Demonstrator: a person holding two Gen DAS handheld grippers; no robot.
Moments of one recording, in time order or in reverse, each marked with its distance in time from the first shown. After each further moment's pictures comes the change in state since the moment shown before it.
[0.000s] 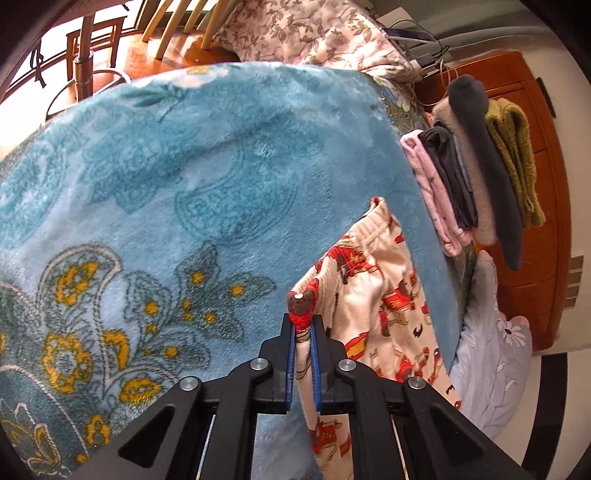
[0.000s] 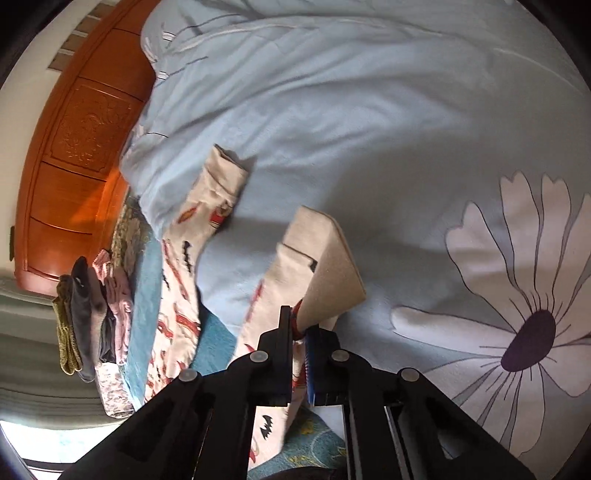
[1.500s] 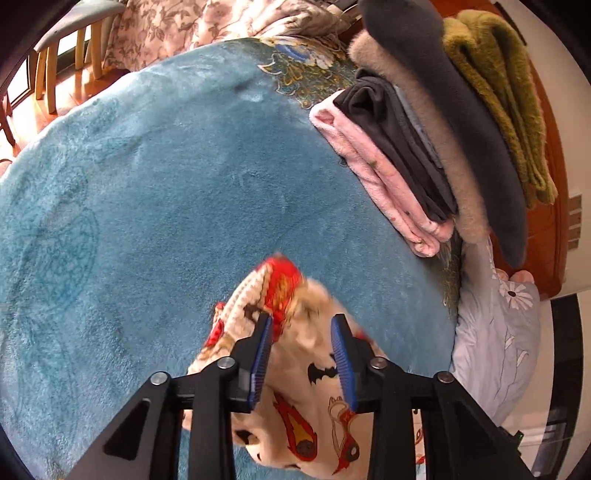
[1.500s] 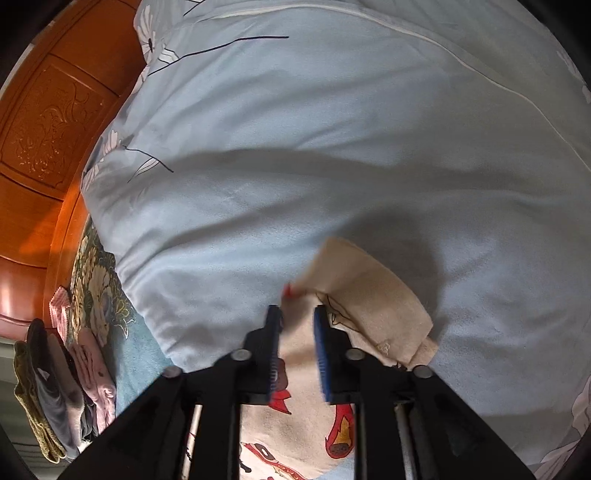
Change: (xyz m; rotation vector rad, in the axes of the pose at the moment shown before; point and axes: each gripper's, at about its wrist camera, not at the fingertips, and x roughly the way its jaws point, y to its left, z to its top) left arm 0.129 -0.129 0.093 0.281 0.123 -0.018; right arm 0.149 0.166 0.136 -0.032 -0.044 -0.214
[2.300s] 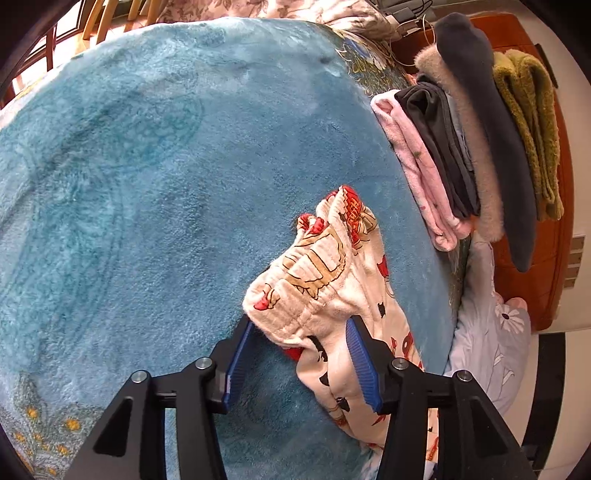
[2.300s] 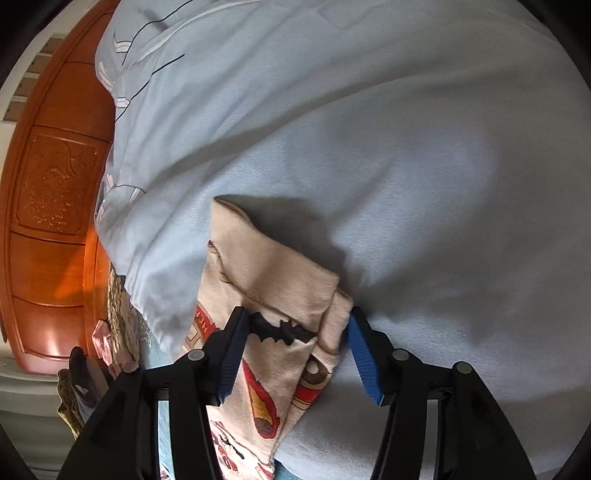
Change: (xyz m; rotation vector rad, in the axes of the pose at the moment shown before) left arm -0.005 0.041 -0.043 -0.207 0.006 -0.015; right arm 0.013 -0.099 -0.027 0.228 0.021 0.199
